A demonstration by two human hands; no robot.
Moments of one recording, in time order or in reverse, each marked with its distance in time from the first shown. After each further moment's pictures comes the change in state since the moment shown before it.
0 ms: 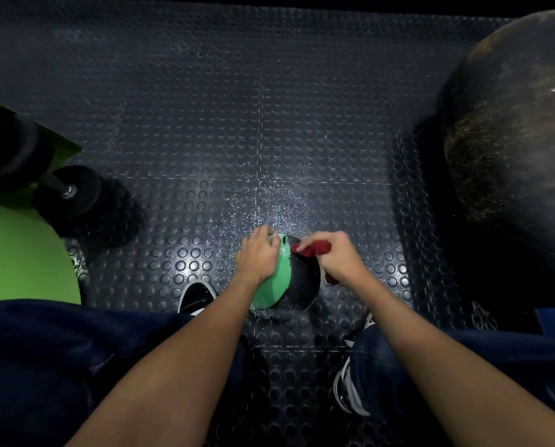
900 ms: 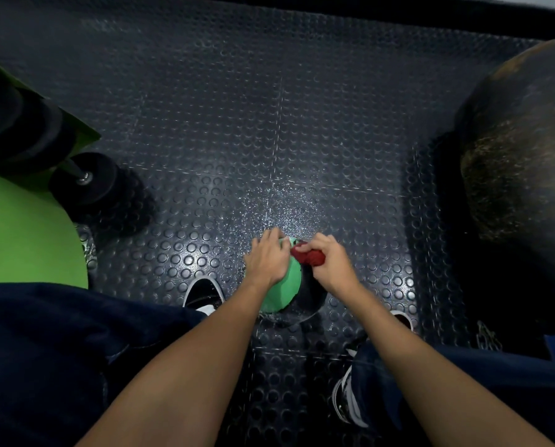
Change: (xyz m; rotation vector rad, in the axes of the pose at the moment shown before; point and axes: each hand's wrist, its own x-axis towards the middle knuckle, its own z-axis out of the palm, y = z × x) left_hand -0.004 -0.003 0.002 -0.013 0.021 -0.029; right_hand 0.008 0.002 0.030 -0.195 0.022 -0.131
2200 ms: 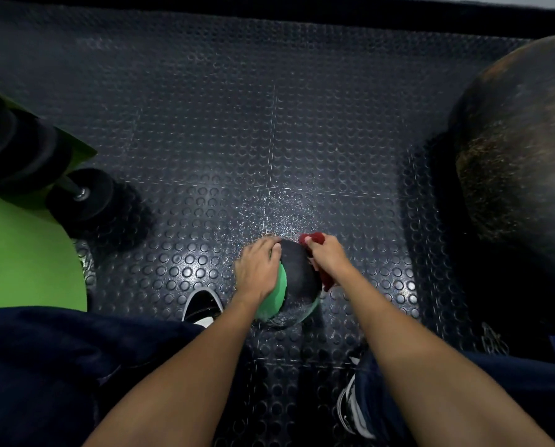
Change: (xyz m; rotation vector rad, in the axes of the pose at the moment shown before) left_hand -0.001 -0.016 -0.002 -0.069 0.113 0.035; right_hand 0.042 -0.002 -0.002 0.240 0.037 0.532
